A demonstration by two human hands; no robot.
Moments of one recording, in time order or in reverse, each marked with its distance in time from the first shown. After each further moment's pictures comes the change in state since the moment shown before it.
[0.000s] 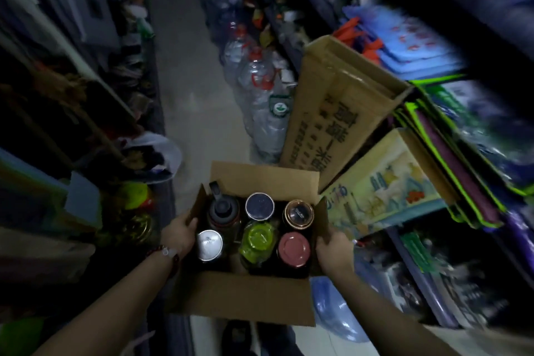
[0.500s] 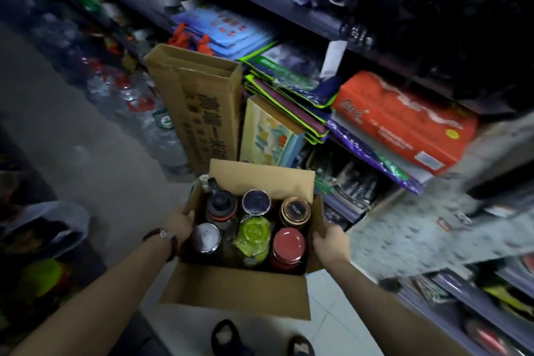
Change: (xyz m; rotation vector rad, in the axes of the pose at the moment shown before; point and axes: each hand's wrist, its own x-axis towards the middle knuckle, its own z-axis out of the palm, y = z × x) left_hand -0.100 0.125 0.077 0.424 -0.223 0.343; right_hand -0.123 0.144 -0.099 0.236 0.262 0.320
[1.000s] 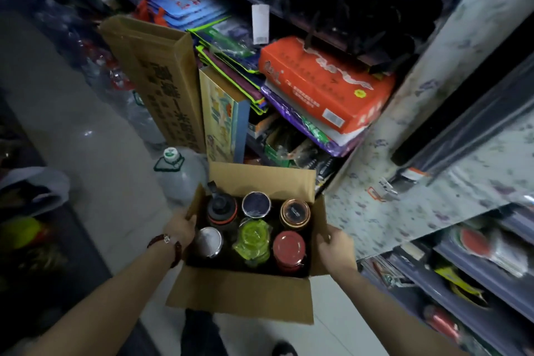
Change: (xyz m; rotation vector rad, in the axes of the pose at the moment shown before) left_hand -0.121 0.062 0.174 -0.114 0.048 -0.027; right_hand 0.004 0.198 -0.117 0.020 -0.035 -0.136
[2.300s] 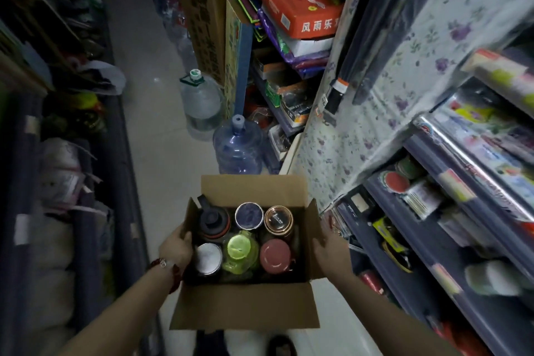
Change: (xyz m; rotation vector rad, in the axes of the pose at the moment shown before) left_hand -0.400 -0.027 0.303 -0.340 0.229 -0.289; right_hand -0.129 0.315 -0.168 -0.227 -0.259 -0.325
